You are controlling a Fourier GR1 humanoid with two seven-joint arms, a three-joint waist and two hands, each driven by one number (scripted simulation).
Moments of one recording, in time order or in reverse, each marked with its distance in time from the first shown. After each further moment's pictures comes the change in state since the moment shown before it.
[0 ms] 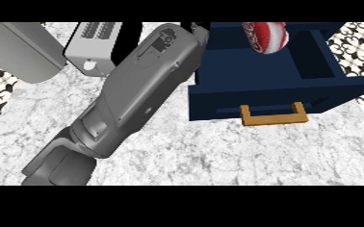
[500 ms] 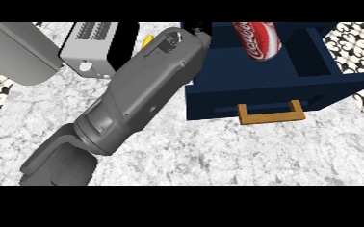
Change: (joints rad) left arm -0.037 0.000 -0.119 0.117 0.128 0.027 -0.055; right arm -0.006 0.009 0.013 -0.032 0.000 -0.011 0.024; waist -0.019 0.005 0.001
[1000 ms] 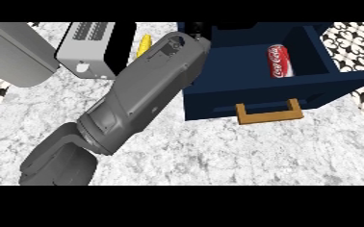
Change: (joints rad) left arm -0.011 0.000 -0.110 0.059 0.087 0.075 -0.028; right arm -0.050 -0.031 0.000 0.018 -0.006 -0.022 0.028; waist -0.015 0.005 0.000
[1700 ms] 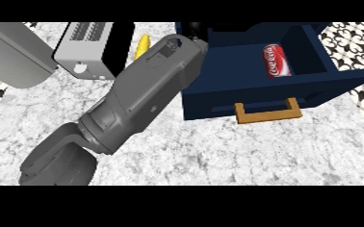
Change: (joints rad) left arm 0.004 0.000 -0.034 0.037 0.113 0.030 -0.095; right arm 0.009 0.000 -0.013 -0.052 0.024 0.034 -0.030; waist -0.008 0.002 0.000
